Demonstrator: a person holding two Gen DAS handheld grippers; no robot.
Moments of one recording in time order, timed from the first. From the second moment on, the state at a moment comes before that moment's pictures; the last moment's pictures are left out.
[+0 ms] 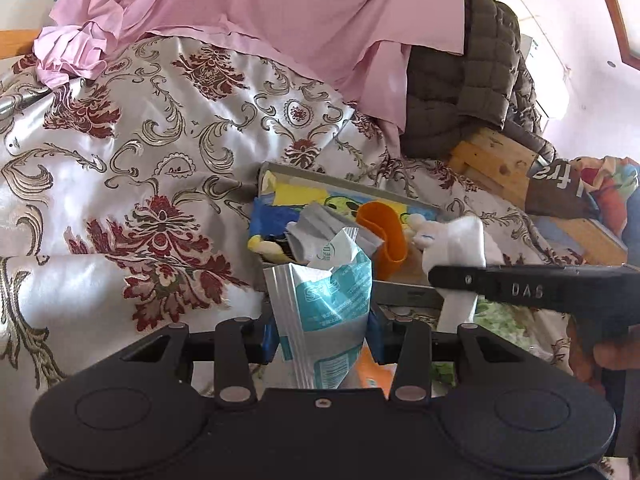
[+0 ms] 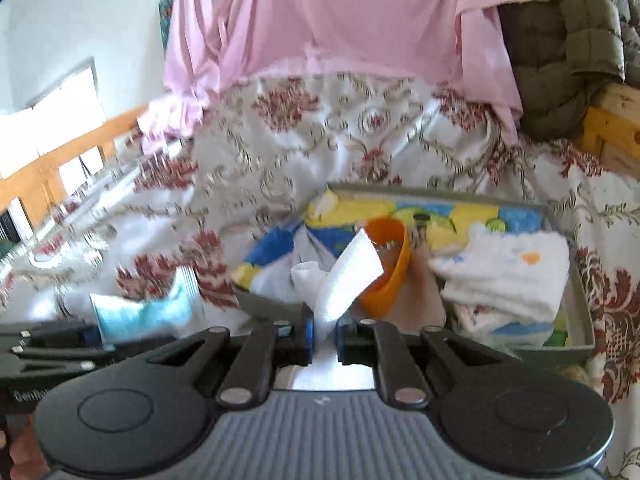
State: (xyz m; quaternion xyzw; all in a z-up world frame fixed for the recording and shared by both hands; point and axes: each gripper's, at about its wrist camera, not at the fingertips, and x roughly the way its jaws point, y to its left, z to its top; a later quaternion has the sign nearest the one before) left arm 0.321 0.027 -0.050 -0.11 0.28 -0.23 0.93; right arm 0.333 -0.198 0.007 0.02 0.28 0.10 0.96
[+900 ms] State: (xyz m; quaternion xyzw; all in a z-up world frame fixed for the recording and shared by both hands) left arm 0.483 -0.112 -0.025 -0.06 0.31 -0.17 0.93; right arm 0.437 -0.314 -0.005 0.20 0.22 0.09 0.95
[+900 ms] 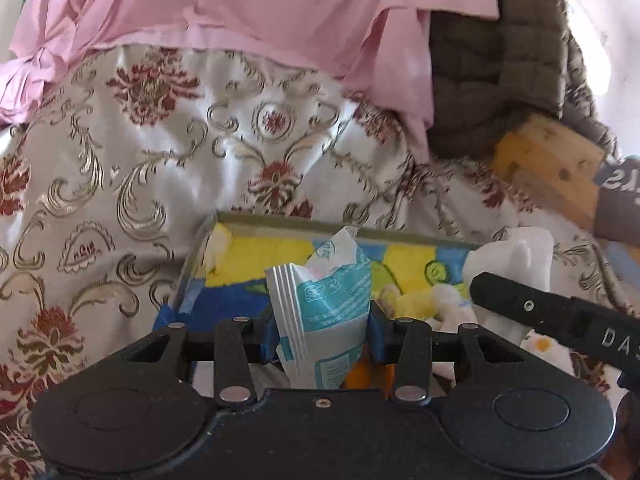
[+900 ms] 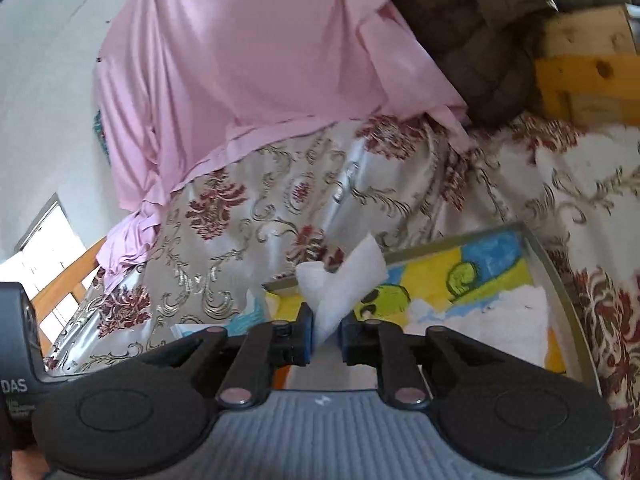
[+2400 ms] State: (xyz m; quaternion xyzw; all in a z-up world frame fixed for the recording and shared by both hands) left arm 0.276 -0.088 0.083 -0.05 0.17 -0.12 0.98; right arm 0.236 -0.316 0.068 0.16 0.13 0.00 0.98
